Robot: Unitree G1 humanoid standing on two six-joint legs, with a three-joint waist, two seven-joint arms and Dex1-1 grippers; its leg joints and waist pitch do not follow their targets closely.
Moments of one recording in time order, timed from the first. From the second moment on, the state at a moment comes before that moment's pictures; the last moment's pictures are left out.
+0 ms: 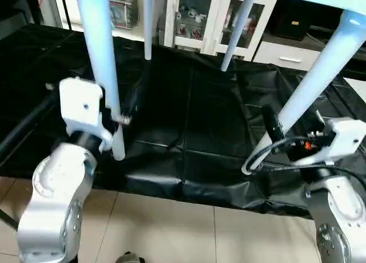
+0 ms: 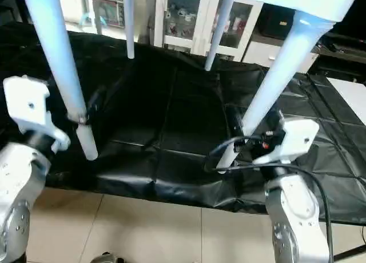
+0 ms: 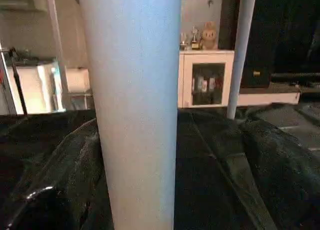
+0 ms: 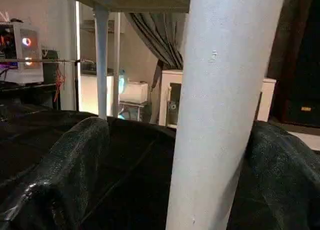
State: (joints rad) left arm -0.15 0.19 0.10 -0.64 -0.08 0.63 -0.22; right arm 0.04 -0.18 -0.14 -0.39 0.36 0.12 0.23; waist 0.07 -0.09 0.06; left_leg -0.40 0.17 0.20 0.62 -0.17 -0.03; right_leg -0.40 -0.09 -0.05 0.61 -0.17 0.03
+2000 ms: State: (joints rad) left arm 0.26 0.12 0.10 -0.54 -0.08 0.35 -0.18; right arm 0.25 -0.23 -0.03 -0.41 0.24 0.16 0.25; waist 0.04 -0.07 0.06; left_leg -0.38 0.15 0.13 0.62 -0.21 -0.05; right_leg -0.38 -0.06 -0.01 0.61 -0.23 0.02
